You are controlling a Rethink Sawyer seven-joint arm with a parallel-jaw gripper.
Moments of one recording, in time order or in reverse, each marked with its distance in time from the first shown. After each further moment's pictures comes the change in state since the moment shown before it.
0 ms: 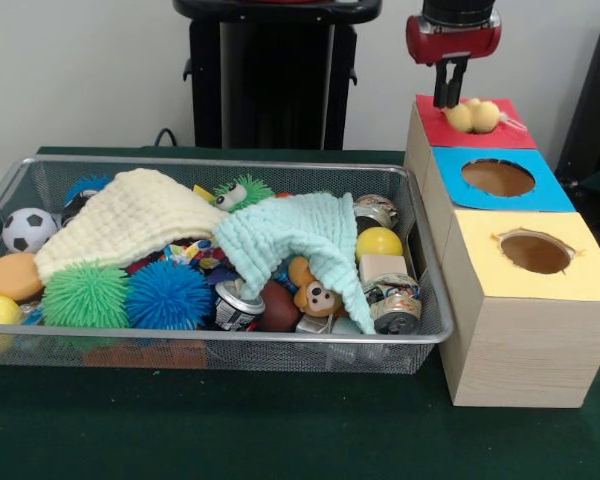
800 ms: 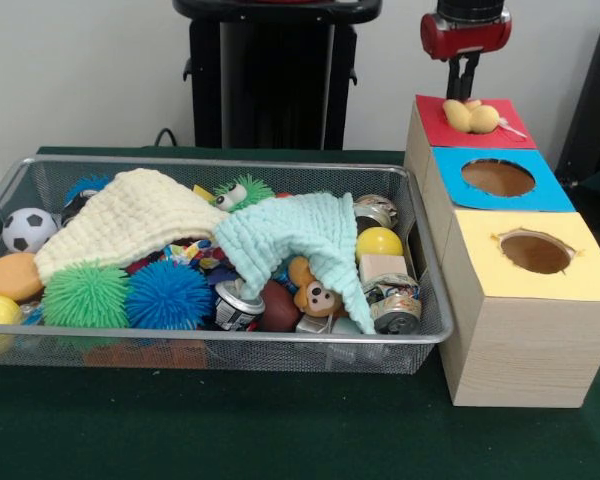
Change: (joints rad) arm 0.067 0.014 0.000 0.064 0.000 -0.095 0.000
